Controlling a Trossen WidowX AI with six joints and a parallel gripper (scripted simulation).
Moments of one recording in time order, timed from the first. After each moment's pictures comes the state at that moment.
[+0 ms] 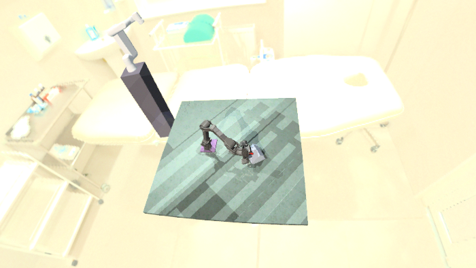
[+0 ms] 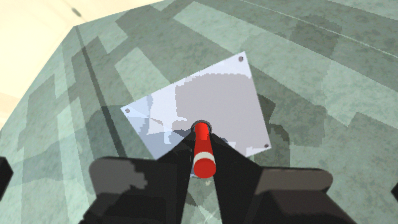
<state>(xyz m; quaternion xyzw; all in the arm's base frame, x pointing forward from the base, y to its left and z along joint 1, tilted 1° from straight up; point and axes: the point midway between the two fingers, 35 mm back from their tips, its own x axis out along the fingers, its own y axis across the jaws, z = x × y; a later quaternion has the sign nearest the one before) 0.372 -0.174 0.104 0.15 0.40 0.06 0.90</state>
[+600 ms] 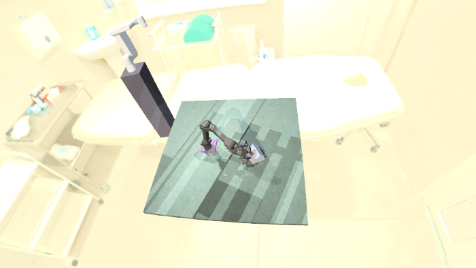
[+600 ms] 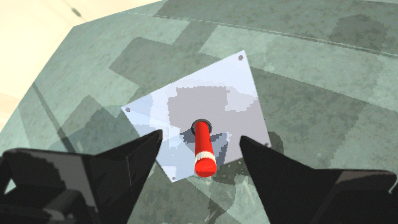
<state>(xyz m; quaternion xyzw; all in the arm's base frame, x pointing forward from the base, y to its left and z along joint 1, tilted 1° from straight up) 0.371 -0.174 0.104 0.15 0.40 0.06 0.90</state>
